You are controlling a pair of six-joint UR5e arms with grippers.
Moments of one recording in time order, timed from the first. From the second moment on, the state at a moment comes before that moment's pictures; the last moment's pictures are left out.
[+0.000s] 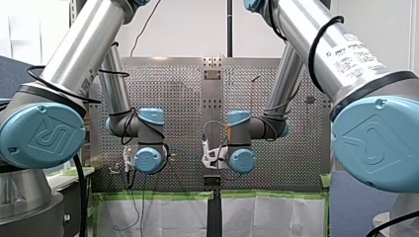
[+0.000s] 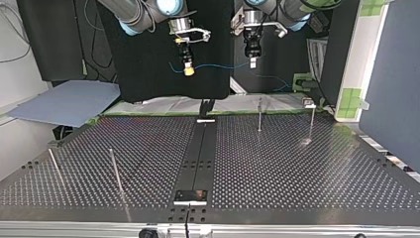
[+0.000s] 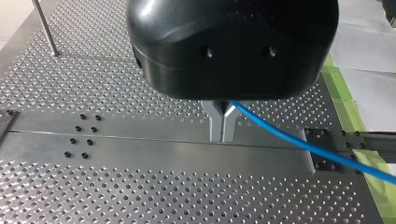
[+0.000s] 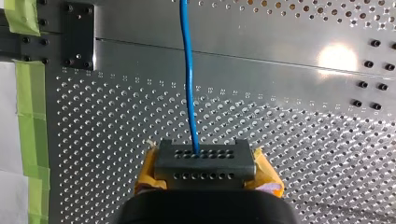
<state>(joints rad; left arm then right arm) -0.54 -2.03 -2.39 -1.90 -2.15 -1.62 2.38 -0.93 2.01 -1.00 1.84 1.47</state>
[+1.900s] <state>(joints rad) -0.25 -2.03 -2.45 -1.80 -1.94 -1.64 2.42 -0.74 1.72 -0.95 1.88 1.59</state>
